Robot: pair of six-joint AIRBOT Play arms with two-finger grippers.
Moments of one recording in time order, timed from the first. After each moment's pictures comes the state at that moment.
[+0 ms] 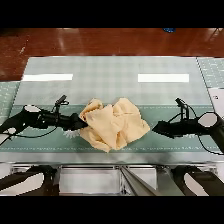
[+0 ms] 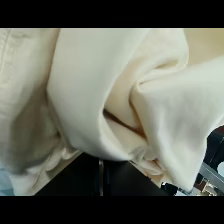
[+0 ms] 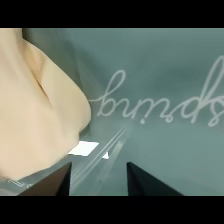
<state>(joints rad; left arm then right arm) 0.02 -1.32 0.53 0.49 -1.13 -1.00 -0.02 -0.91 0.45 -1.00 1.05 1.49</state>
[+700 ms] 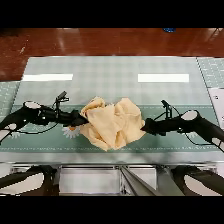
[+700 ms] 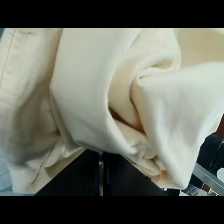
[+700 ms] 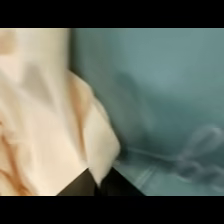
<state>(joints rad) 0.02 -1.34 0.58 0.48 -1.12 -0.98 0.11 -1.20 0.47 -0.64 0.89 1.30</state>
